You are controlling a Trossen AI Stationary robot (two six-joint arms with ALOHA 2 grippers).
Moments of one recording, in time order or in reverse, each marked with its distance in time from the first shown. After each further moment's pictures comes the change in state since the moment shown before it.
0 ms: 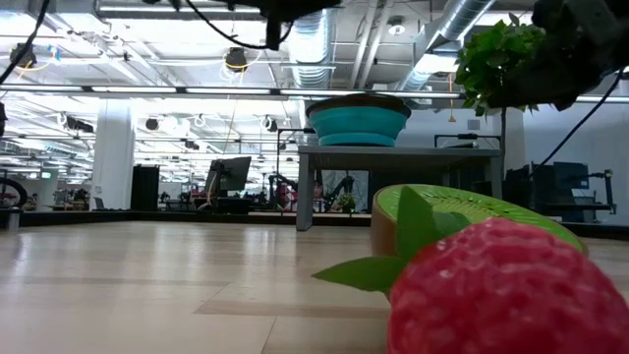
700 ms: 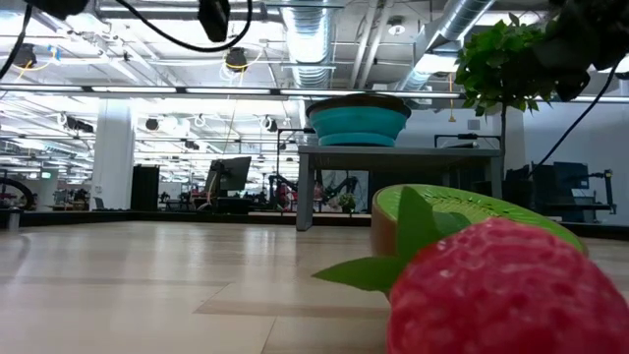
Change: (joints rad) left arm -0.405 -0.089 -0.360 0.375 -0.167 -0.003; right arm 0.112 0.000 0.000 0.135 -0.007 0.003
